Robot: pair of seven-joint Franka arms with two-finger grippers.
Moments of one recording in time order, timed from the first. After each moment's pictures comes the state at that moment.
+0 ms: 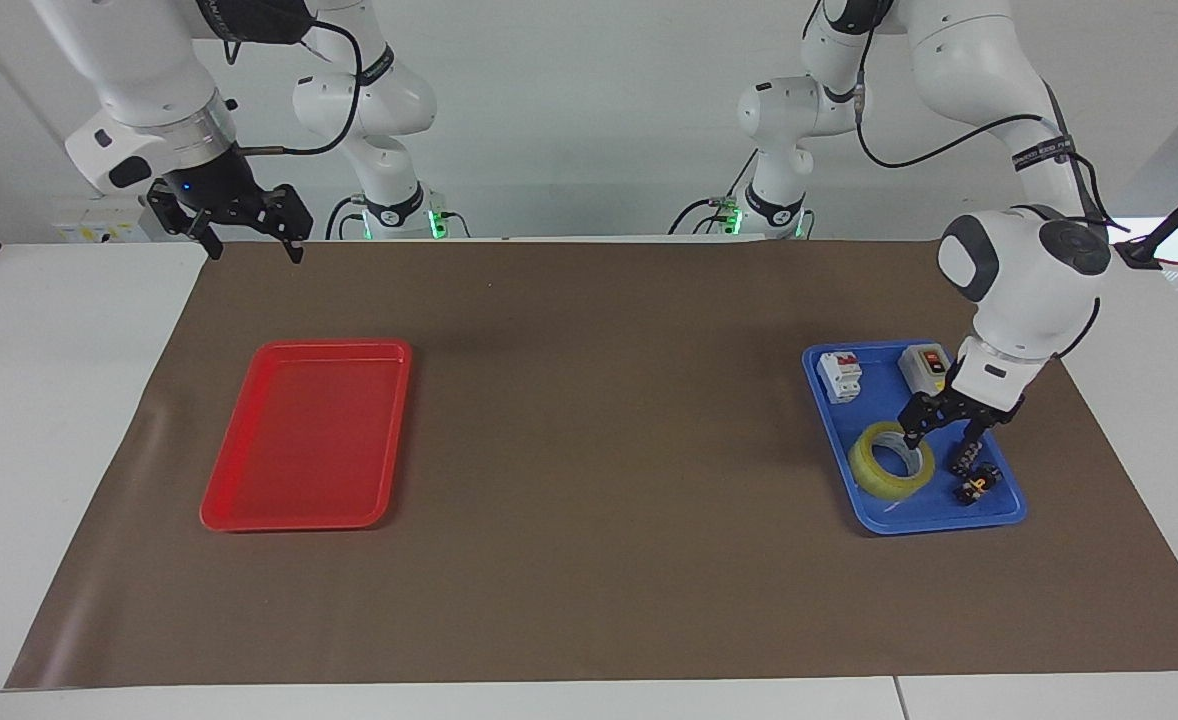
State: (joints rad) left arm 0.05 0.28 -0.02 -1.87 0.00 2.33 0.01; right arm 0.01 -0.02 0.01 -1.55 -0.04 1.45 0.07
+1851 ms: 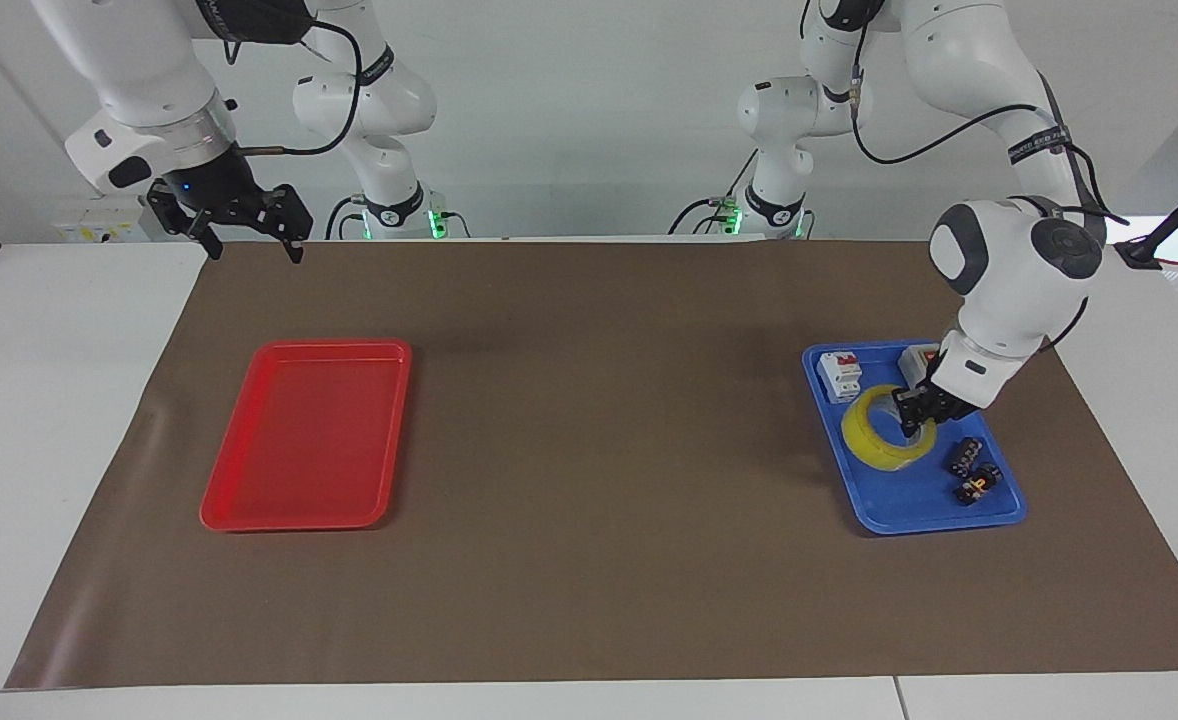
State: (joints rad) left arm -0.05 0.22 -0.03 -1.82 0.00 2.12 -0.10; right arm 0.01 -0.02 0.01 -1.55 -0.04 1.45 0.07
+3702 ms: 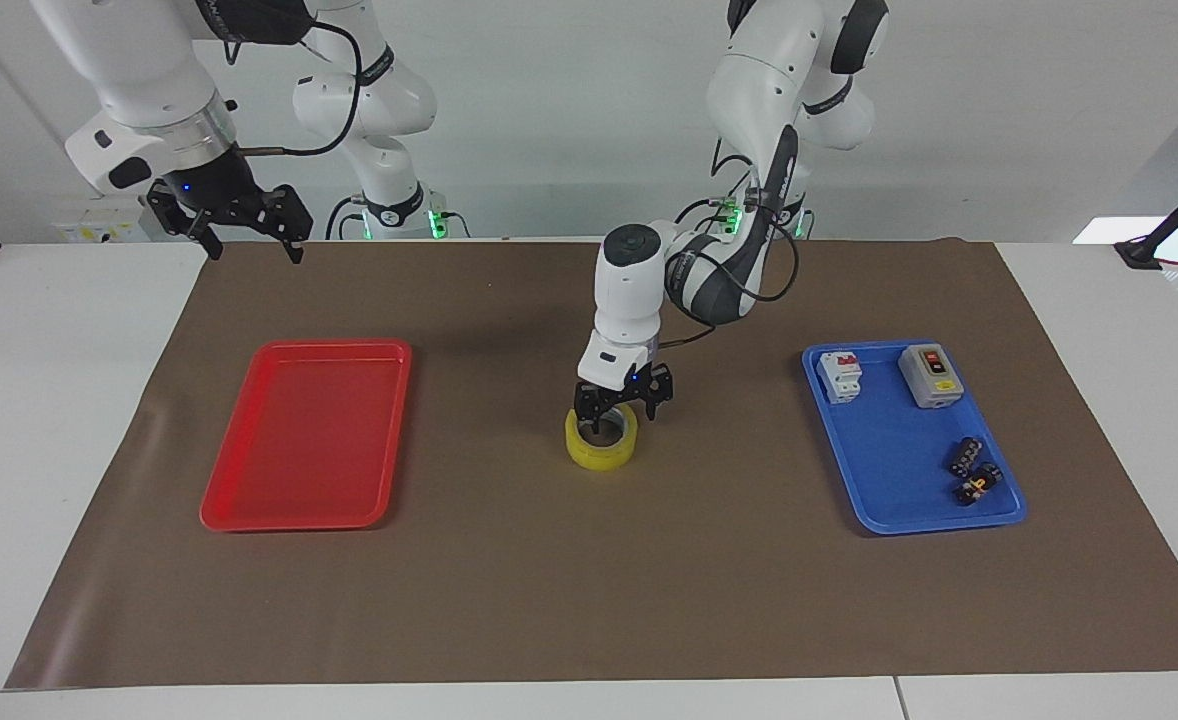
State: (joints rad) left arm -0.66 0.42 -0.03 -1.83 0.18 2.39 -1.00; right arm 0.01 -0.02 0.01 -1.55 -0.04 1.45 0.07
